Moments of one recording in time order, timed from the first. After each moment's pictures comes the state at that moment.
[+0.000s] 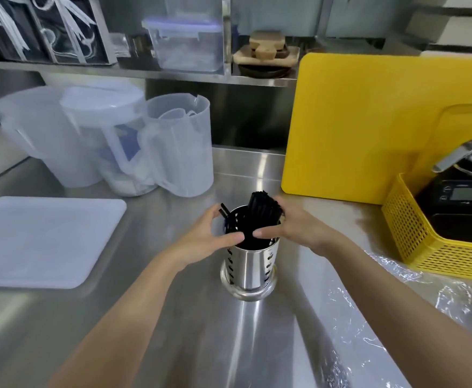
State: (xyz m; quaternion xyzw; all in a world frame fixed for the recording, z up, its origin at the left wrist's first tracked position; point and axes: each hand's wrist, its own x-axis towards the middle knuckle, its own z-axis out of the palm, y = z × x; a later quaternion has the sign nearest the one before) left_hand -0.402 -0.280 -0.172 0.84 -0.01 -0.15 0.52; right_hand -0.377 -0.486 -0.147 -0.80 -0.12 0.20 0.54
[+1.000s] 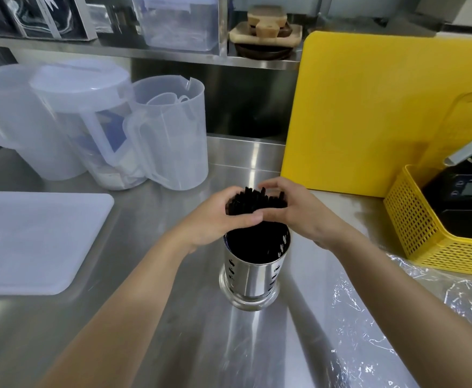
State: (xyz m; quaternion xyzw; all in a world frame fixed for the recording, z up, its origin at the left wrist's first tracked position) left_hand -0.373 -0.294 -0.149 0.78 -0.13 -0.15 0.60; right_hand -0.370 -0.469 -0.129 -0.83 -0.12 0.12 0.53
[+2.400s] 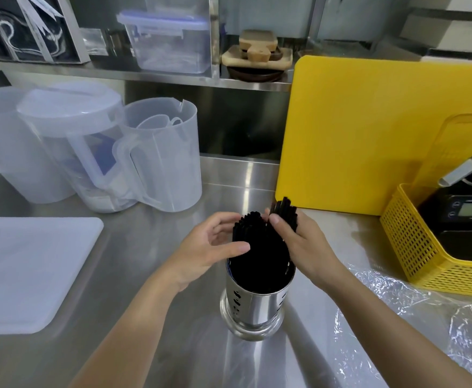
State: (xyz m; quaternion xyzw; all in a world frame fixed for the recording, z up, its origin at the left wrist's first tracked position) left_hand -0.371 -0.289 -0.166 0.73 -0.11 -0.12 0.66; right_hand -0.372 -0.472 -0.149 -0.79 -0.07 0.00 0.61
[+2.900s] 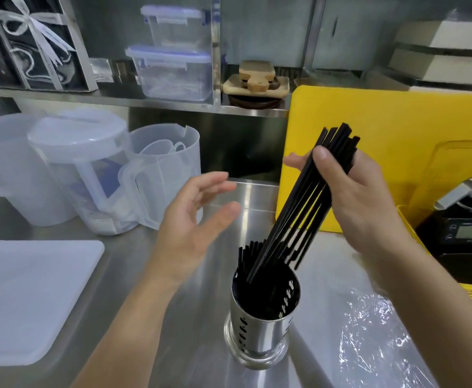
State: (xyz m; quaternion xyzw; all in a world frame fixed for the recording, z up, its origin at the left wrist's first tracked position) left_hand -0.375 -0.288 -0.089 0.71 -0.16 0.14 0.67; right_hand -0.367 -0.484 -0.038 -0.75 -0.11 -0.14 0.64
